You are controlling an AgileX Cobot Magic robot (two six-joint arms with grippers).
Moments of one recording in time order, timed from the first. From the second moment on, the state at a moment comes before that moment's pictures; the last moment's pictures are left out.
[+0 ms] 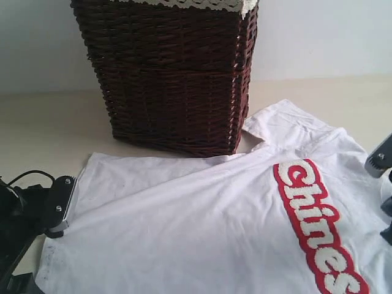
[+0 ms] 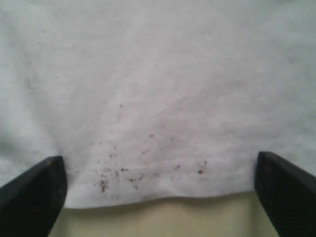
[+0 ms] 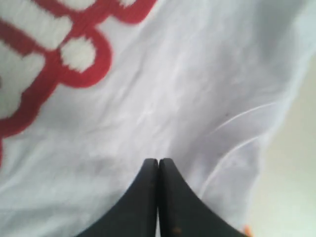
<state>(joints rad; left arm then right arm) -0.21 1.75 -0.69 -0.36 0.64 1.57 -0.13 1.49 -0.53 0.45 0.29 -1.21</state>
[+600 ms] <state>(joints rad) -0.21 1.75 -0.69 -0.36 0.64 1.57 -0.39 1.36 -0.50 0.26 0.83 -1.28</state>
